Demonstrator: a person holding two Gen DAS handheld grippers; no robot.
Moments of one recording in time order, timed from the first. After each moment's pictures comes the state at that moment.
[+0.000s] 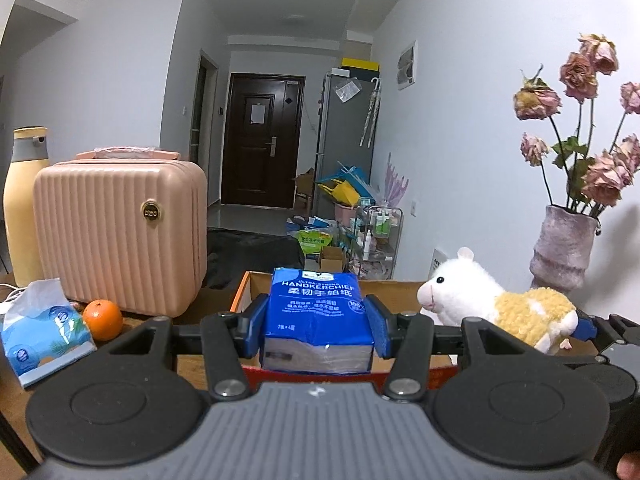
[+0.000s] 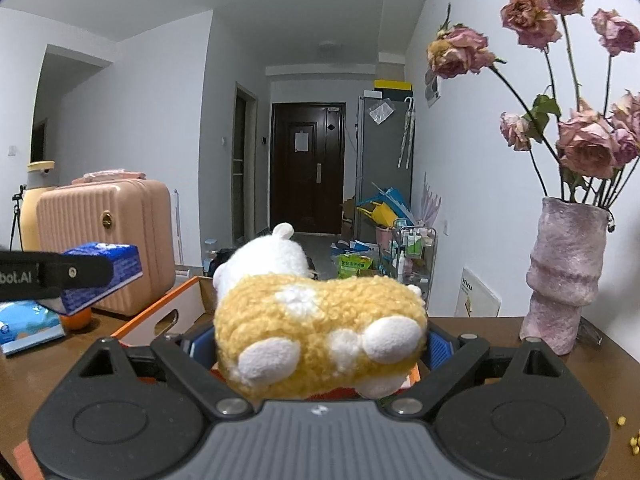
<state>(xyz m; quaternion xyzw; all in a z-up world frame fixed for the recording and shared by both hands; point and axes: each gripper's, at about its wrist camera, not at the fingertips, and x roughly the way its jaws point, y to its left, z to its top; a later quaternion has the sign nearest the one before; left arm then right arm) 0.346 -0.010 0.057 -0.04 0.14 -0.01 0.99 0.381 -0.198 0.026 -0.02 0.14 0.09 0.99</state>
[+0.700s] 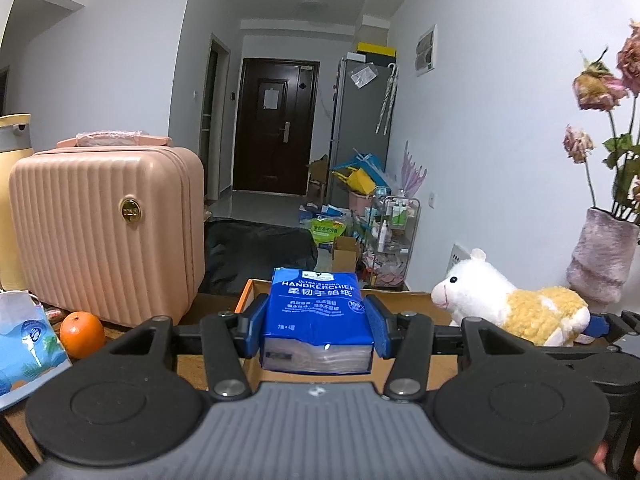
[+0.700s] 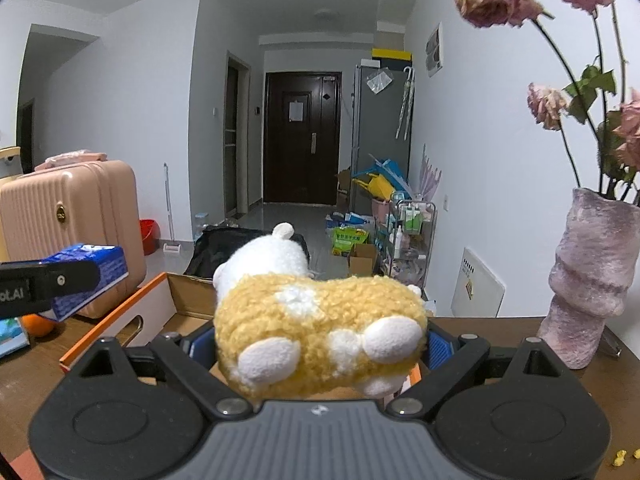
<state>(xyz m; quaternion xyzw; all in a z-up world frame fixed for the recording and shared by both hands) 0.429 -0.003 0.050 -0.05 0.17 0.01 0.98 0.472 -0.193 0.029 -0.02 0.19 0.08 0.98</state>
